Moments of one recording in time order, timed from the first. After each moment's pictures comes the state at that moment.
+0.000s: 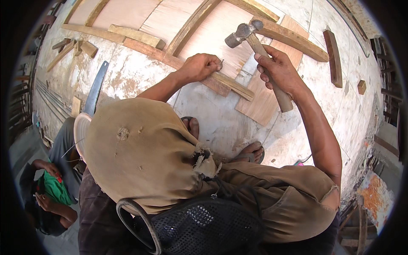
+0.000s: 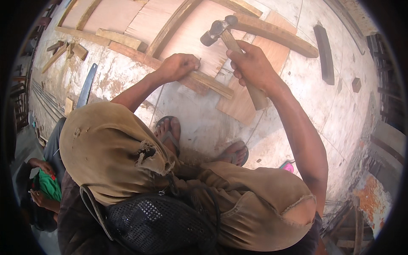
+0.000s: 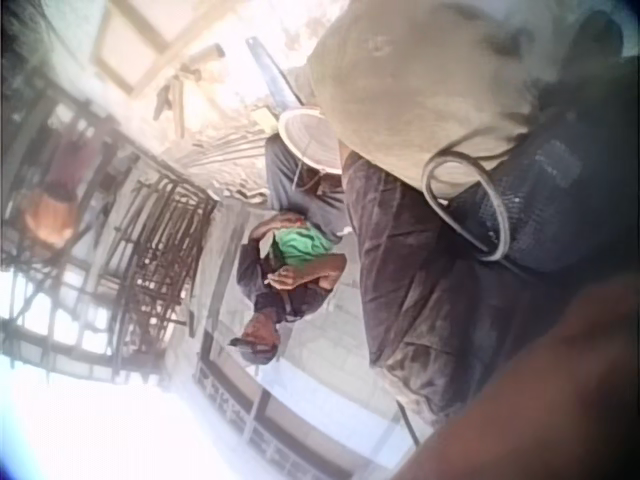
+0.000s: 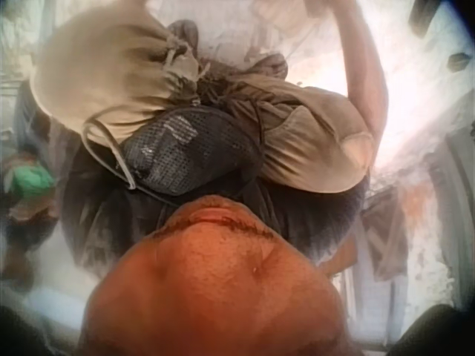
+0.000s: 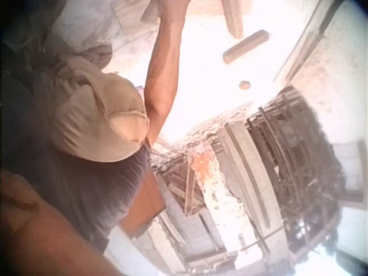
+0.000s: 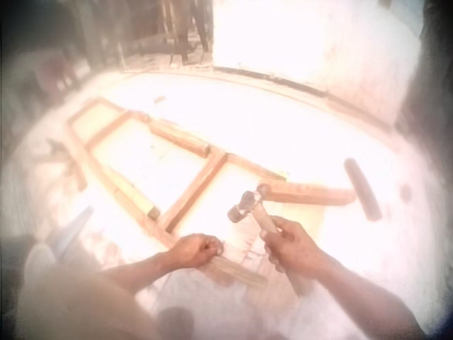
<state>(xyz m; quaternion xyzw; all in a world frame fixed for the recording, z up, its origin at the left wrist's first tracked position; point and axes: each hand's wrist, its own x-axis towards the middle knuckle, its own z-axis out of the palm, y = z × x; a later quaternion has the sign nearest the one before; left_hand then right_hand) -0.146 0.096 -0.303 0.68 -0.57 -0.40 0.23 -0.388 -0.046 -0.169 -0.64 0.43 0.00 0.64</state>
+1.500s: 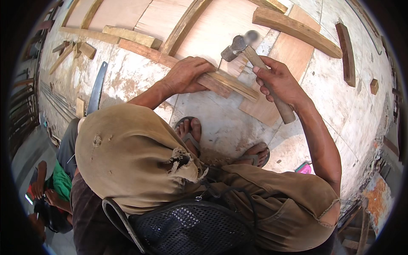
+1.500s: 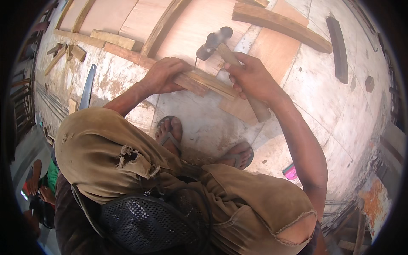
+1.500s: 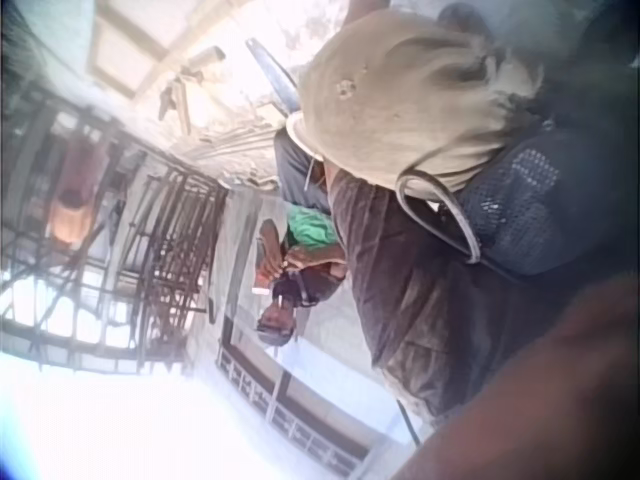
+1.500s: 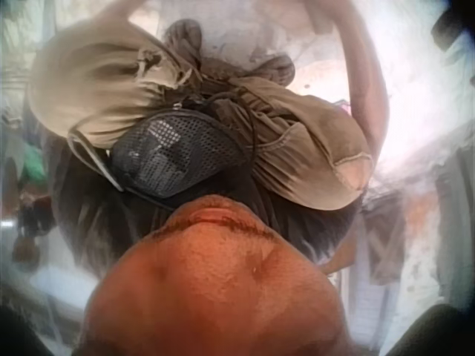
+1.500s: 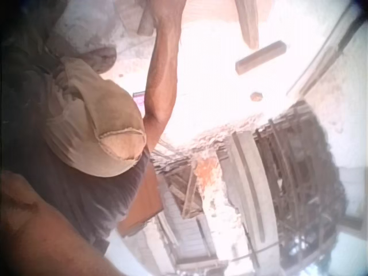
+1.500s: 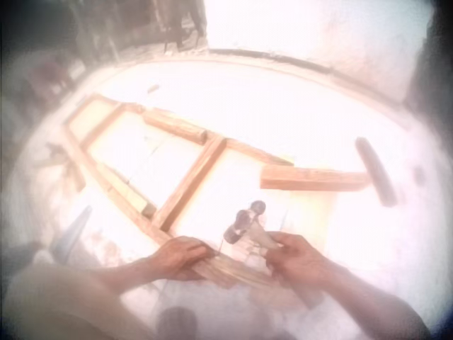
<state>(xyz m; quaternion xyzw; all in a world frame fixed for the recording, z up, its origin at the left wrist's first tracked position) -0.136 0.124 -0.294 0.58 -0.76 -0.22 0.19 -0.406 -0.041 -0.204 -0.55 0.43 0.05 0.71</state>
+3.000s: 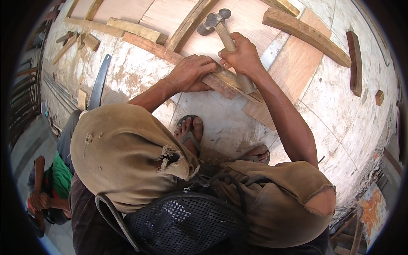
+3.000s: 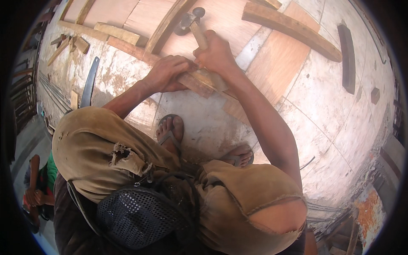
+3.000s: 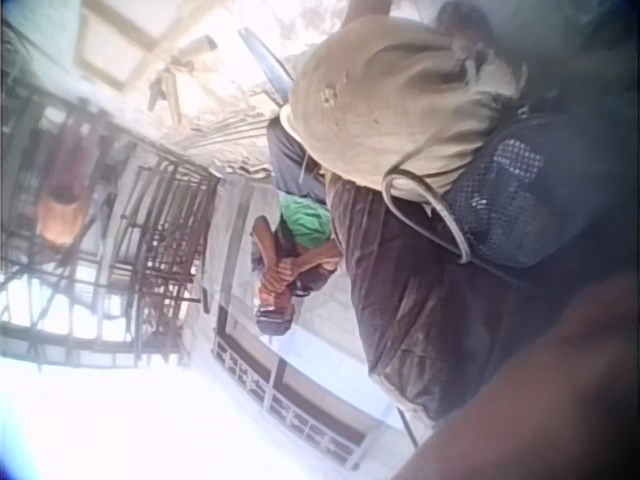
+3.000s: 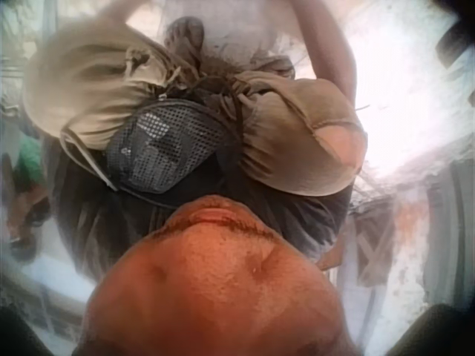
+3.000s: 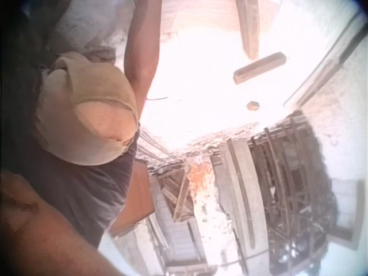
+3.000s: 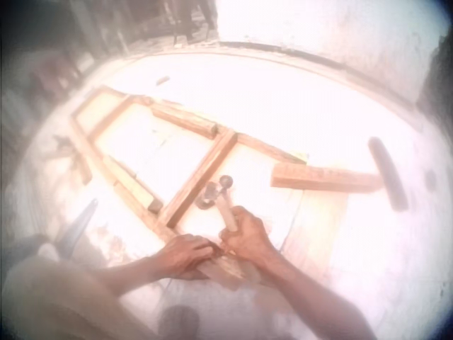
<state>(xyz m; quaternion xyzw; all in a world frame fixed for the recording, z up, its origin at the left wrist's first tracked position) -0.133 0.126 -0.298 0.59 -0.76 -0.21 0.17 -0.293 -0.035 -0.305 -0.66 0.37 -0.08 0.64</state>
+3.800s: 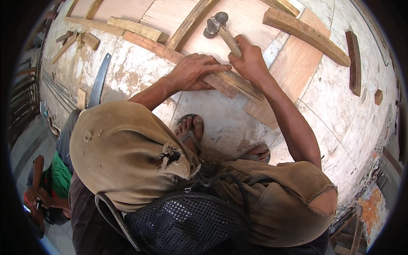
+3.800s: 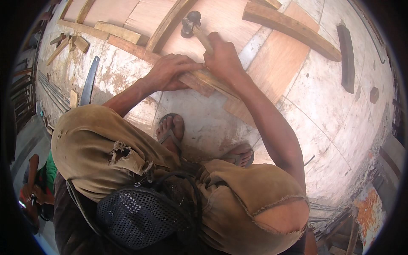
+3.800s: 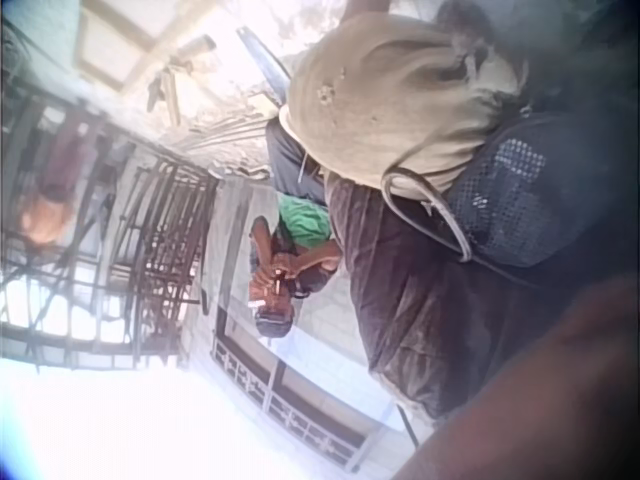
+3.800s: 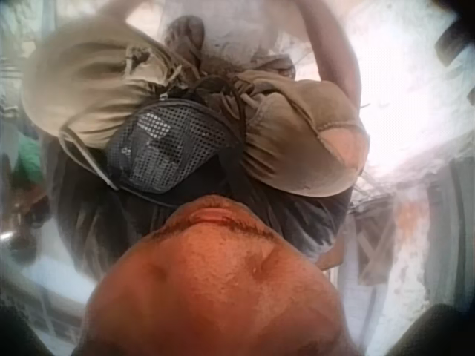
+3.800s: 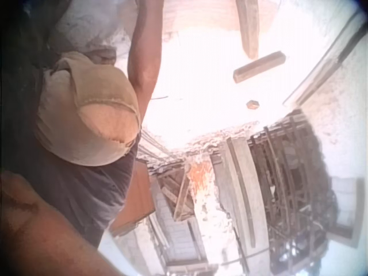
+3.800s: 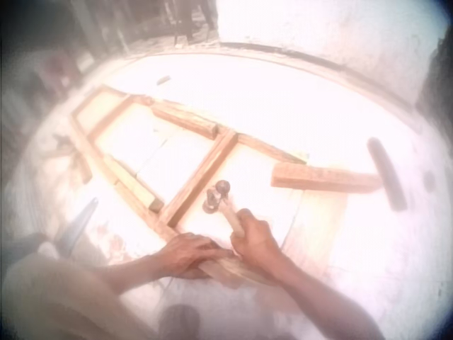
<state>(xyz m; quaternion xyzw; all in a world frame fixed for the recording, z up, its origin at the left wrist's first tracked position) -0.136 0.127 -0.289 0.60 -0.75 -0.23 0.13 -0.314 -0.029 -0.289 -0.80 0.34 -0.09 0.48</state>
